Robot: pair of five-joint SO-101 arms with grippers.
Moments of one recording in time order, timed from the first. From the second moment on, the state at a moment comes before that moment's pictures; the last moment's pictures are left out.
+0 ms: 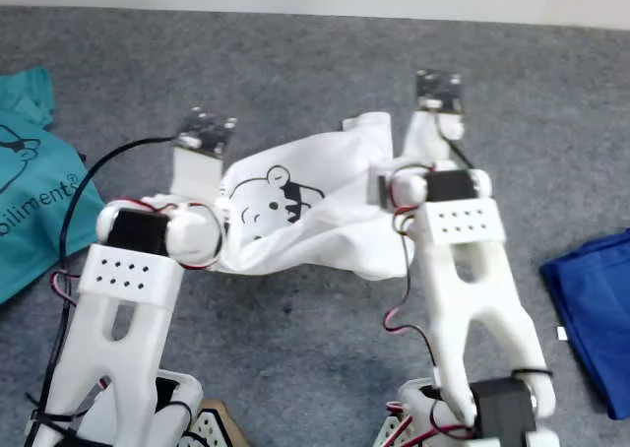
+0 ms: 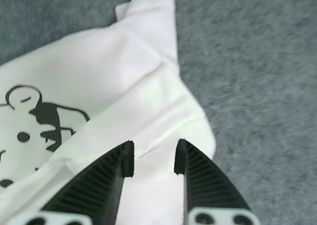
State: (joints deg) left arm 0.9 -38.9 40.8 71.3 -4.6; right arm -11.5 -17.9 26.3 57.6 -9.5
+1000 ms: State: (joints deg) left arm -5.7 -38.8 57.6 52.0 -4.6; right arm -21.4 7.4 8.3 61.5 -9.5
